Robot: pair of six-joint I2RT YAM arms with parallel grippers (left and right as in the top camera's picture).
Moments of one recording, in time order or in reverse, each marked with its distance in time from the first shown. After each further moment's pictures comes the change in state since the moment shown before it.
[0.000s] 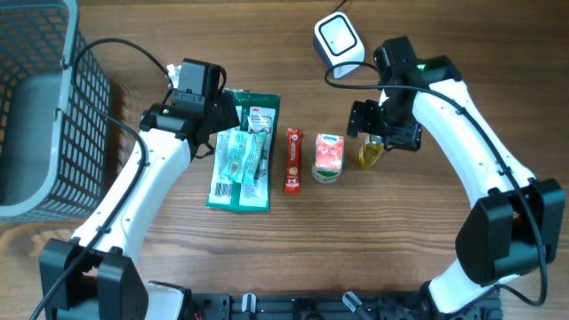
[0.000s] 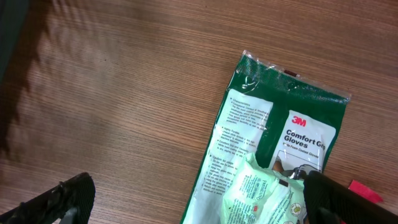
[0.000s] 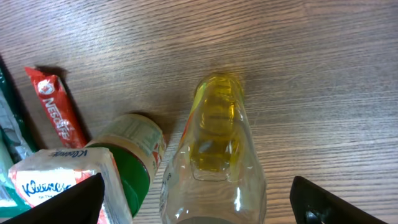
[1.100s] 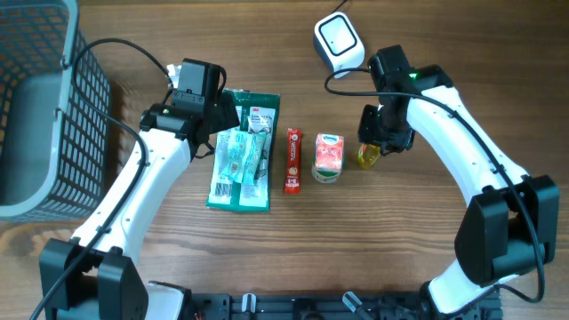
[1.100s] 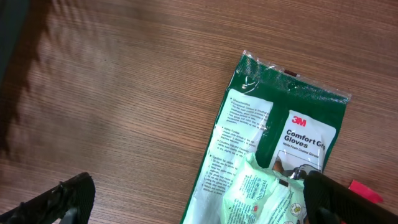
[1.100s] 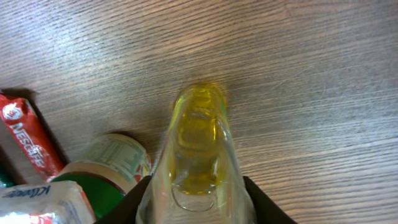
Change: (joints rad) left arm 0.000 0.000 0.000 0.000 0.000 0.000; right arm 0.016 0.000 -0.076 0.079 0.067 0.059
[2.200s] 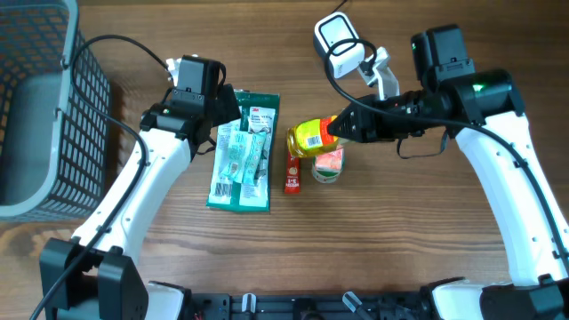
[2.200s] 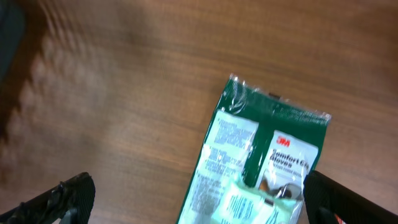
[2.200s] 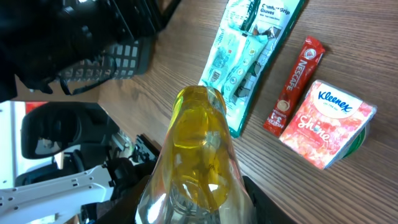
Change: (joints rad) left arm 0.000 0.001 0.000 0.088 -0.003 0.000; right arm -0.033 -0.270 0.133 -0.094 -0.751 -0.400
